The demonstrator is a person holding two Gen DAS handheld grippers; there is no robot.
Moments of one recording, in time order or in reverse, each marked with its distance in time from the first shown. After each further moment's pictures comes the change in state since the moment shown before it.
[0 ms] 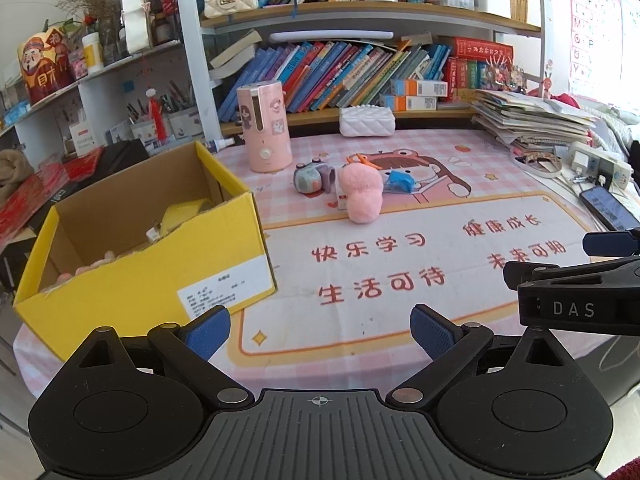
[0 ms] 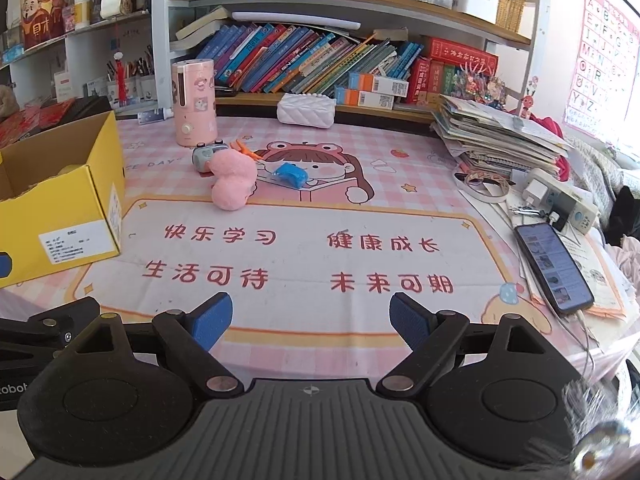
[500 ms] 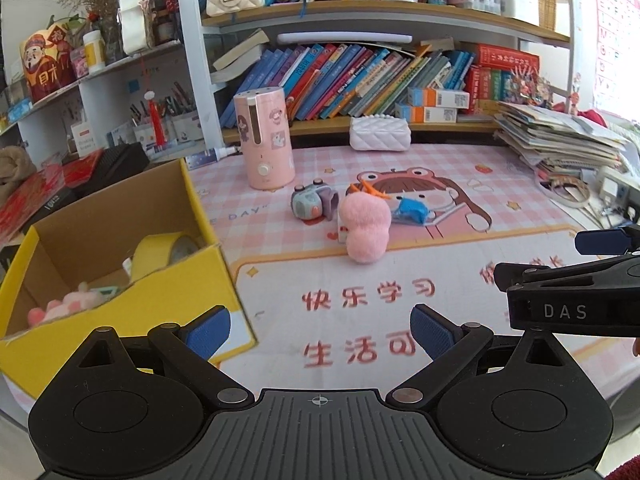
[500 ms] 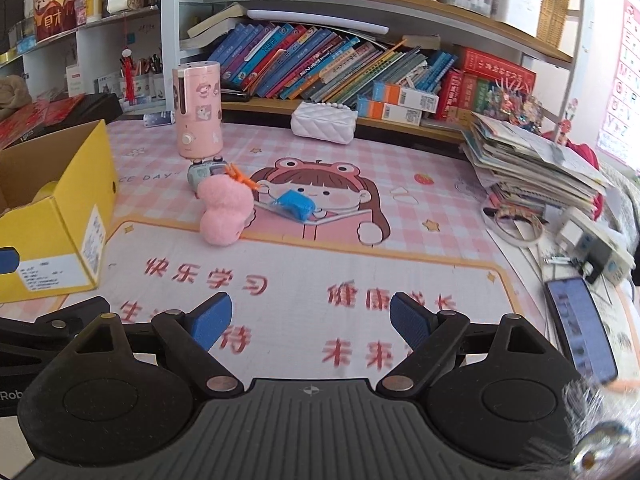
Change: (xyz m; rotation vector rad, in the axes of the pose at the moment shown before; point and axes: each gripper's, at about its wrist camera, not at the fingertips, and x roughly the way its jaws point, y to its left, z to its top) left arm 0.049 -0.020 0.041 -0.051 -0.001 0.046; right arm 0.060 -0.023 0.052 -0.069 -0.001 0.068
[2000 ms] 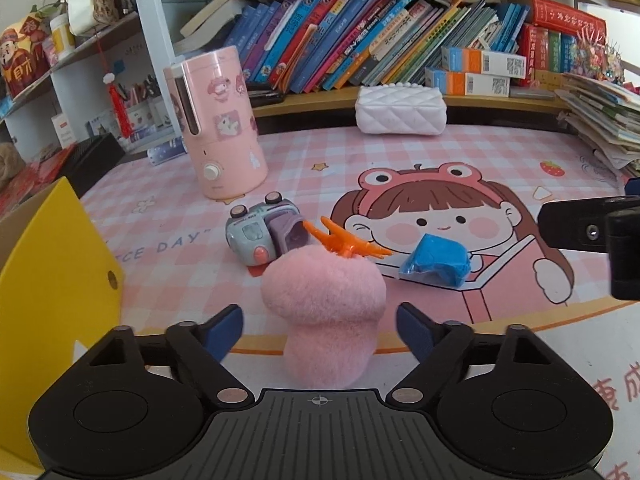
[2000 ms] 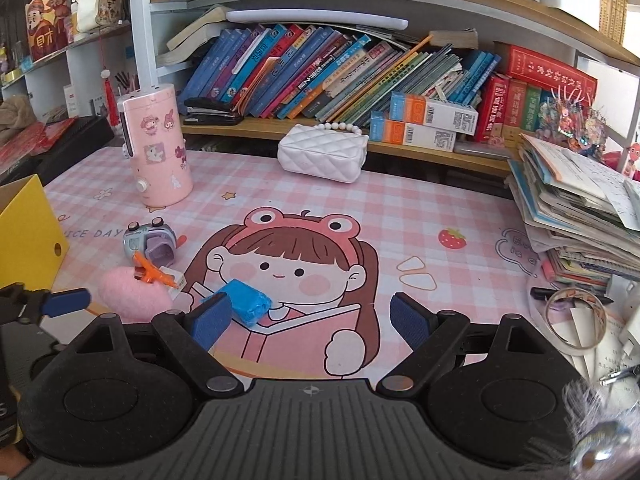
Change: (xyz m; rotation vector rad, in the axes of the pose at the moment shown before) left arm 0.174 -0.062 0.058 -0.021 0.089 0.129; right arm 0.129 -0.077 0.086 -0.018 -0.014 0.146
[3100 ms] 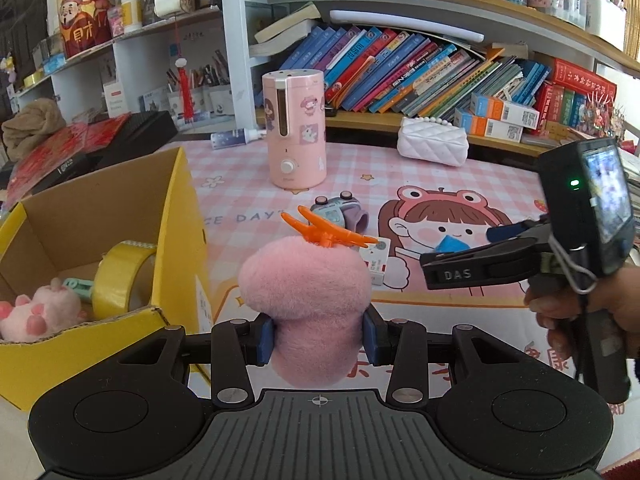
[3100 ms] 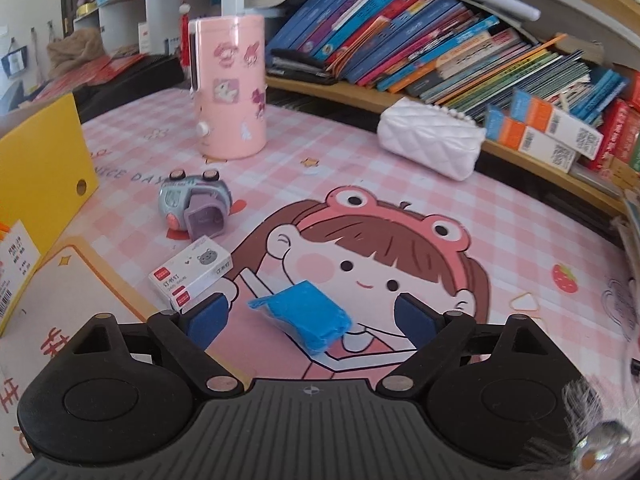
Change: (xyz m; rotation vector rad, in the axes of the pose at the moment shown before) left arm -0.093 0.061 -0.024 -0.149 -0.021 -0.011; right arm 0.092 0.043 -0.003 -0.207 0.071 0.178
